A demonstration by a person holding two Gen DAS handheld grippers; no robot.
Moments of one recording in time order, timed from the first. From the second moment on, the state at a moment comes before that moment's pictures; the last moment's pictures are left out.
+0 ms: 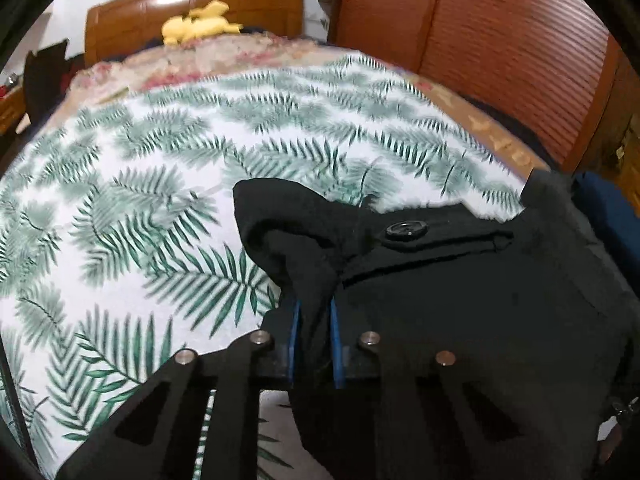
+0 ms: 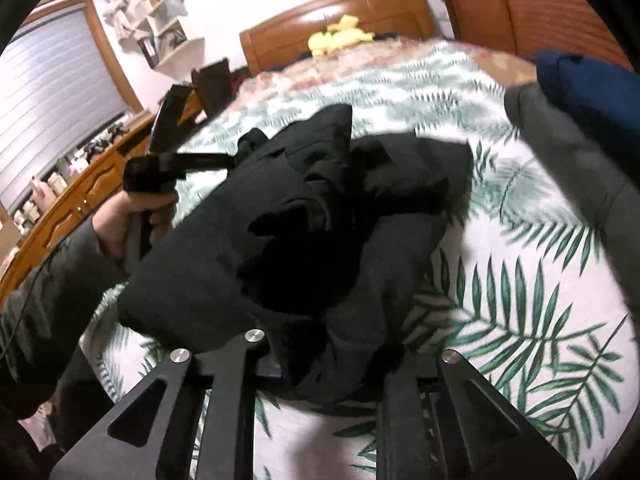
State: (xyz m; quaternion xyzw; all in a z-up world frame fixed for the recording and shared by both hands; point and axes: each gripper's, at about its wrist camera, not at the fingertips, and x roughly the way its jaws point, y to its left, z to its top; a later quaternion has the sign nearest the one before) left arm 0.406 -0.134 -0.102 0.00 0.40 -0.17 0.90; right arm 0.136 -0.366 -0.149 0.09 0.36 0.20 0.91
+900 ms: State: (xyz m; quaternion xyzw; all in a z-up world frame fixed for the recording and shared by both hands) left arm 0.327 -0.435 0.096 0.05 0.23 -0.35 0.91; right arm 0.051 -0.590 0.080 -0.06 0.20 -0.02 0.98
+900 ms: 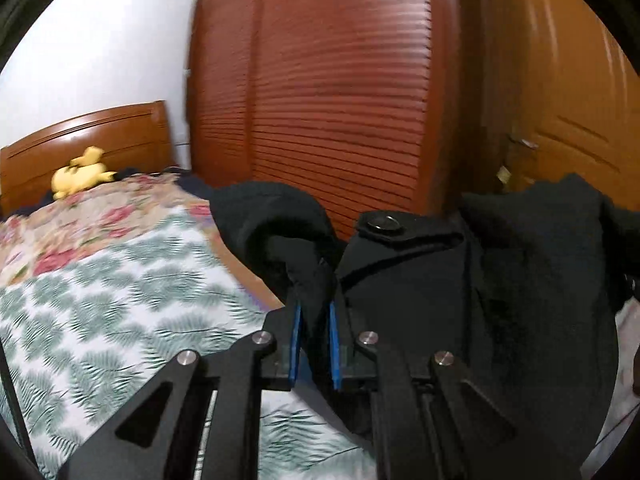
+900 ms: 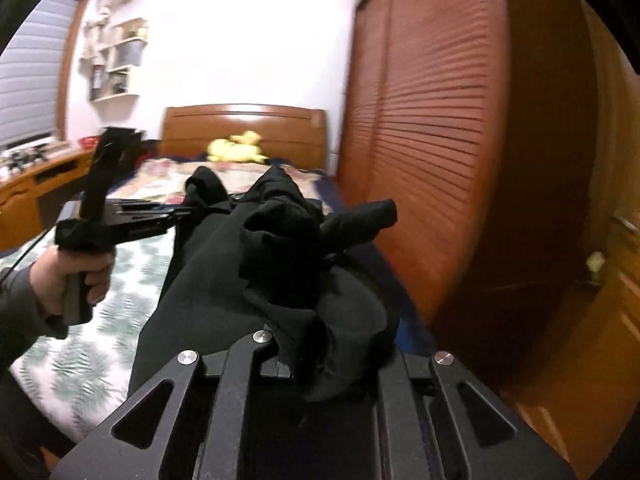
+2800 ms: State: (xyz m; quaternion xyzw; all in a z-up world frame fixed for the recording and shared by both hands) left arm 0.074 -0.139 0.079 0.06 0.24 -0.18 0.95; right arm 0.012 -0.408 0.024 -0.01 0.21 0.02 0.98
